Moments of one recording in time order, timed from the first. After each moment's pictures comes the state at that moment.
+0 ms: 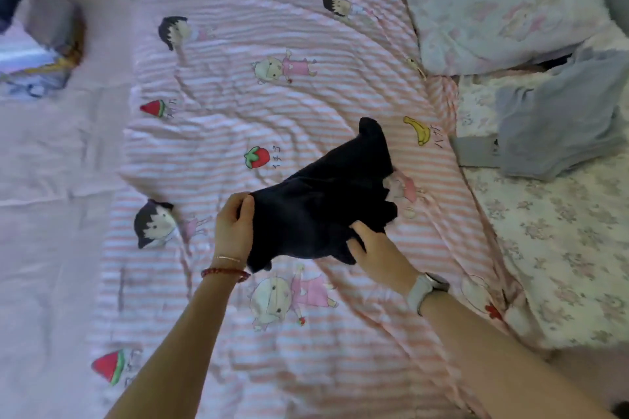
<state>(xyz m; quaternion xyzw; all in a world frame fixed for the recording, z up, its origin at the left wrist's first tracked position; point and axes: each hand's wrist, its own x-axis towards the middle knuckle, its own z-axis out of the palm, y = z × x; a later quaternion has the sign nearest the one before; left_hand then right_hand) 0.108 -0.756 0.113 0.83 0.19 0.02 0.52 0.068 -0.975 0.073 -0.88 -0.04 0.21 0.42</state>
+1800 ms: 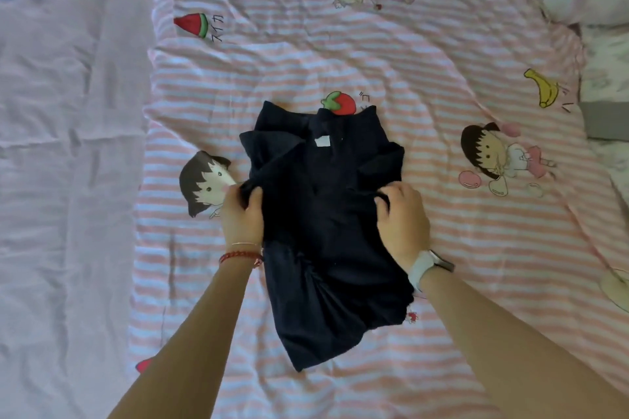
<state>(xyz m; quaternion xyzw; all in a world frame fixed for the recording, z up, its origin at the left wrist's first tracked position) 0.107 -0.570 -0.040 0.80 0.32 0.02 0.51 0.098 -0.798 -0.031 -0.97 0.08 0.04 0.23</state>
